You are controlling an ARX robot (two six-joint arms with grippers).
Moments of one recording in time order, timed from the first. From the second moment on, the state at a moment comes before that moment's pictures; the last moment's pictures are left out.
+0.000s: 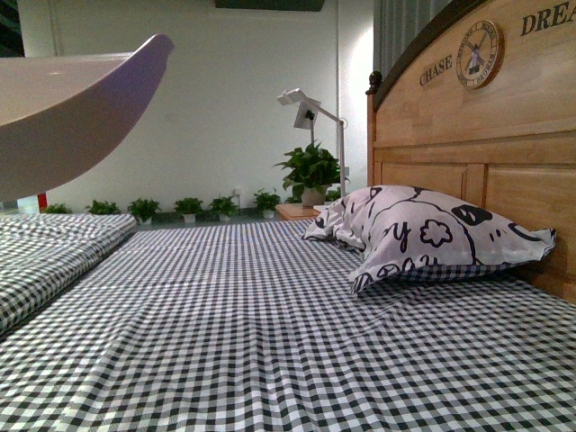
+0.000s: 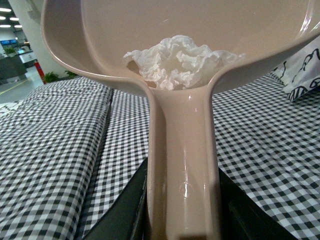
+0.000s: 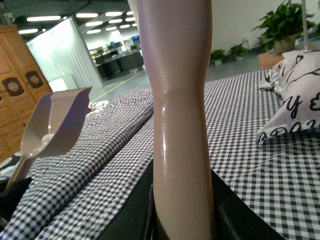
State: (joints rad) left arm -0.10 0.77 0.36 0.51 -0.05 0.23; right arm -0.11 0.71 0.66 0.33 -0.74 0.46
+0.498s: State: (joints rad) left arm -0.38 0.58 0.24 0.50 -0.42 0.19; right arm -0.05 0.52 0.58 0.24 -0.44 0.40
